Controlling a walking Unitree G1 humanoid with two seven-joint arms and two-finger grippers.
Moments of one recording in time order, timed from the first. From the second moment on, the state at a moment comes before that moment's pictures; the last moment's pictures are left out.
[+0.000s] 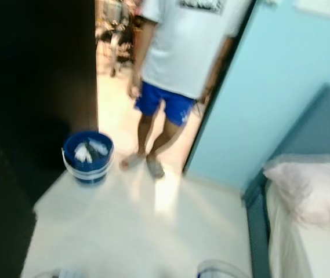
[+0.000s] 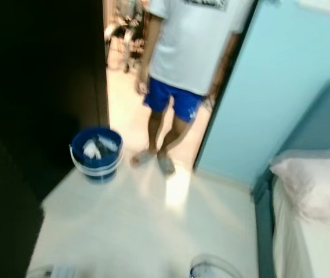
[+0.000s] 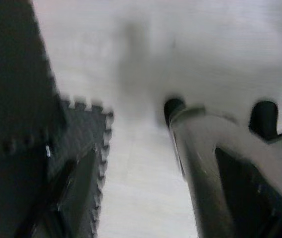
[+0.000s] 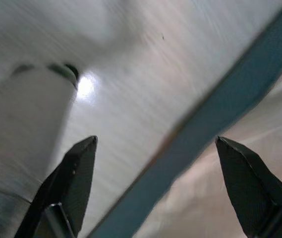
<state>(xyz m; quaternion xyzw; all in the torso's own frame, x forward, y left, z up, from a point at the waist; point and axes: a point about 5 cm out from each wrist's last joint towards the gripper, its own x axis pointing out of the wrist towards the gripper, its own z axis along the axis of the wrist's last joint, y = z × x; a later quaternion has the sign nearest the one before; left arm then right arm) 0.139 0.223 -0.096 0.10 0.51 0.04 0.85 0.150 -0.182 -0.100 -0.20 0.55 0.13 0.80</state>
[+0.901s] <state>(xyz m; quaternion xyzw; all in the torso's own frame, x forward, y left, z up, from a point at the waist) 0.152 0.224 -0.091 0.11 0.49 0.04 0.86 0.153 -0.180 -0.099 -0.20 0.55 0.13 0.80</state>
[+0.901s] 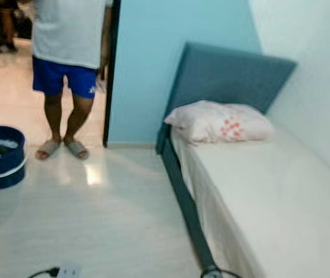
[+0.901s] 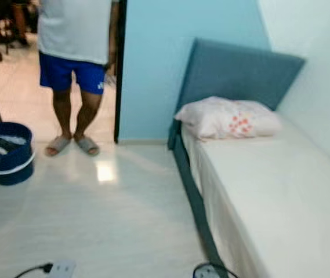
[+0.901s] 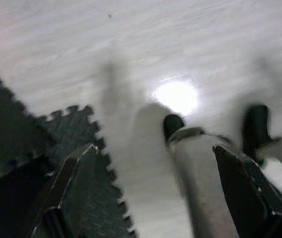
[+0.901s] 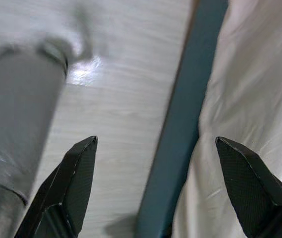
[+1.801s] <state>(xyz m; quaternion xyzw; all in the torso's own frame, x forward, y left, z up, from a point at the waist) 0.153 0.218 -0.091 0.12 0.48 0.01 0.87 0.152 -0.186 -0.099 -0.21 0.55 0.12 0.80</state>
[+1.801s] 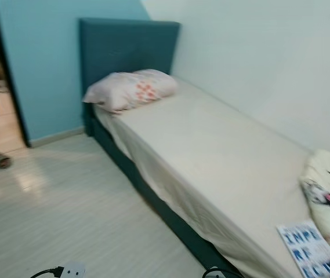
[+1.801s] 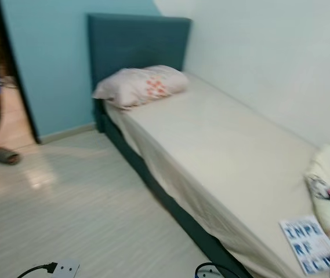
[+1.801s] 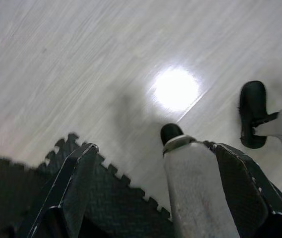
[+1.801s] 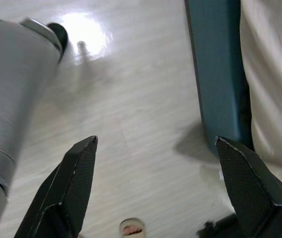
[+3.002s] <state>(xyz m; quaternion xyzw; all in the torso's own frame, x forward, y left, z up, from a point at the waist) 0.154 0.213 -0.092 0.09 0.49 0.01 0.87 0.167 -0.185 -0.093 -0.22 0.53 0.11 0.81</state>
